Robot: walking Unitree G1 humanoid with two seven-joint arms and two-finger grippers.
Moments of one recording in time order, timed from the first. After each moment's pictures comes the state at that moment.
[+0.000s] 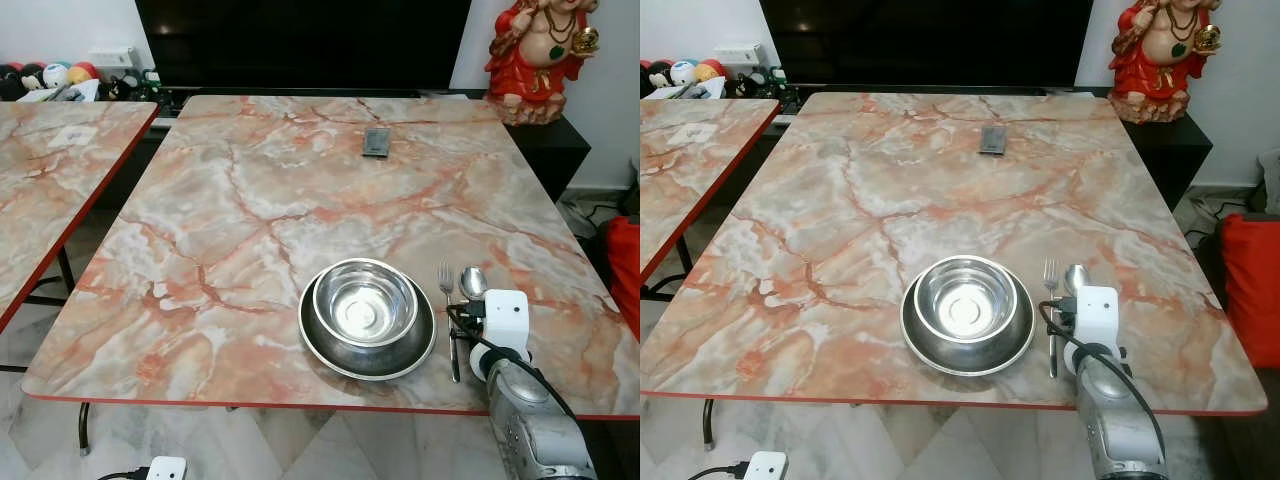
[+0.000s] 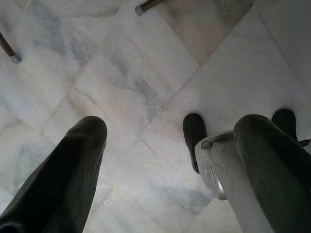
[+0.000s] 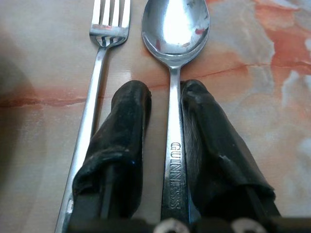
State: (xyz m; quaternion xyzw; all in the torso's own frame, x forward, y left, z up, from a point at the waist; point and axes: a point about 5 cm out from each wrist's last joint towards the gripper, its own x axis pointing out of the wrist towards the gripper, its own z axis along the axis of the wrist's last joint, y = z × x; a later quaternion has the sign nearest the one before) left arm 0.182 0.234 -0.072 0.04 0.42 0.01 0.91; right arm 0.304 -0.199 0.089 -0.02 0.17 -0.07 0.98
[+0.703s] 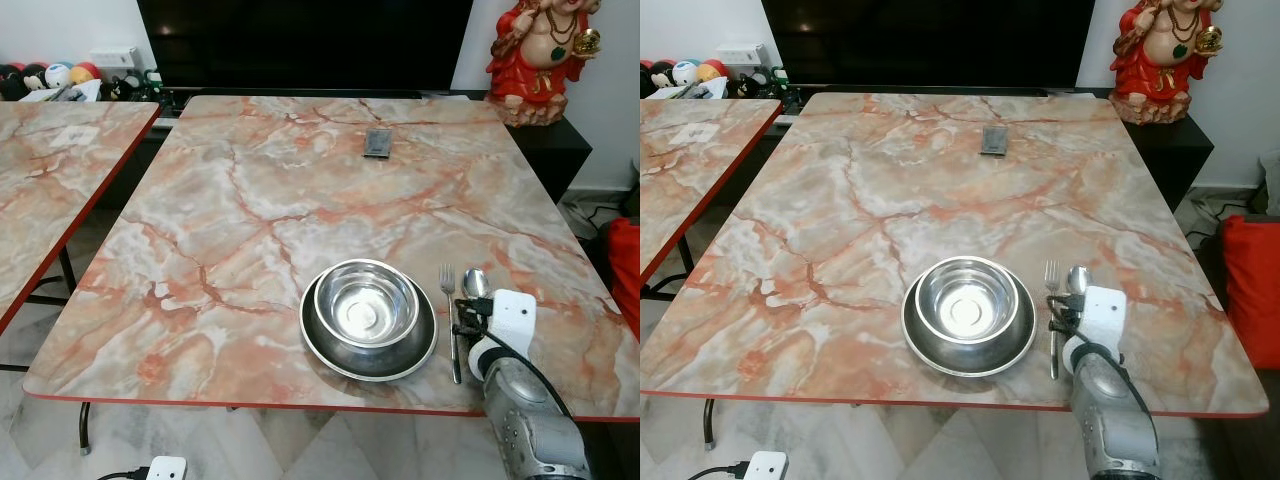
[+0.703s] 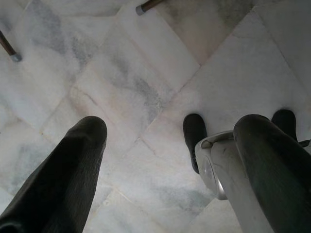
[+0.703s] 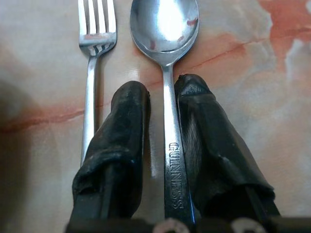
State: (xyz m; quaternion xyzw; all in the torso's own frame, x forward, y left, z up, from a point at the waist) left arm 0.182 0.234 -0.072 0.04 0.42 0.01 0.91; right arm 0.303 -0.199 0.089 0.09 0.18 -0.10 0.98
